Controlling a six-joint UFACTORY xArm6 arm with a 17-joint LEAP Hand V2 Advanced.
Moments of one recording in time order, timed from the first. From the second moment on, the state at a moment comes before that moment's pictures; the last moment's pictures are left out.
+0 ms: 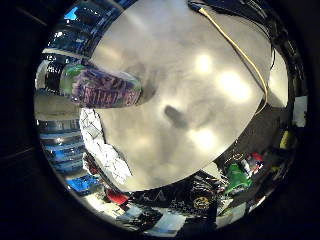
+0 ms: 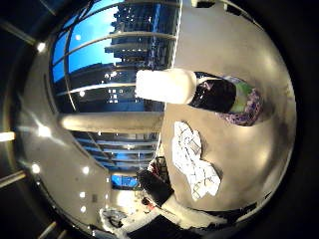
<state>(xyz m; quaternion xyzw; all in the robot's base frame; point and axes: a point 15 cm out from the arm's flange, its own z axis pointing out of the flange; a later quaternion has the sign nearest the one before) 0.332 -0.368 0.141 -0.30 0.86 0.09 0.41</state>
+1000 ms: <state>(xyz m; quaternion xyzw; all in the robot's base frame) 0.457 -0.358 0.115 -0.33 0.84 0.08 0.42</state>
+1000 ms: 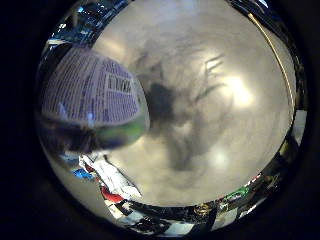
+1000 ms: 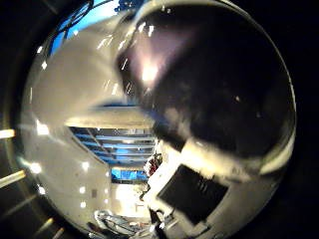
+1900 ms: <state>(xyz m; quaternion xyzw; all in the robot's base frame) 0.479 -0.360 0.229 -0.35 0.78 0.08 0.52</state>
